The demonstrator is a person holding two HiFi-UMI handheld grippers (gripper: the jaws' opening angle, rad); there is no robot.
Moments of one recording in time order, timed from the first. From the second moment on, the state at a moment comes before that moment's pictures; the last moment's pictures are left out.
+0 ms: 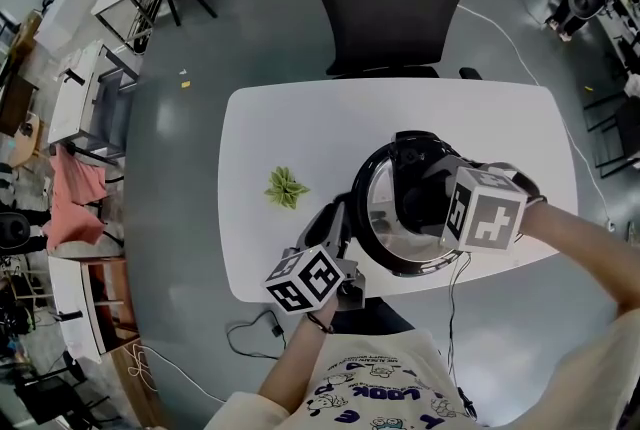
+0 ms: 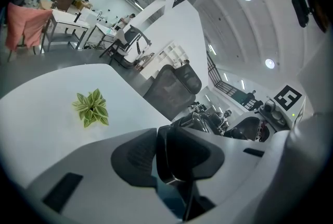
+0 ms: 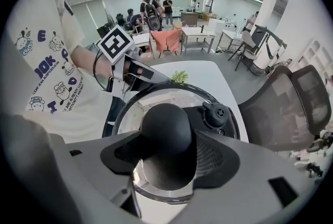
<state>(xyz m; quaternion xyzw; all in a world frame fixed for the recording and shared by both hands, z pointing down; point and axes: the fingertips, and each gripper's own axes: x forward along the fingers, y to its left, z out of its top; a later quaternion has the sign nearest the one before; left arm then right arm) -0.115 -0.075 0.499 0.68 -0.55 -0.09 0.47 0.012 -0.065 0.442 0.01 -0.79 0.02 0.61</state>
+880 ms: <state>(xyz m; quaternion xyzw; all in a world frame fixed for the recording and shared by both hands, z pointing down) -0.117 -0.074 0.500 0.68 -0.55 -0.09 0.47 0.012 -0.077 0.441 0.19 -0.79 0.16 0.56</state>
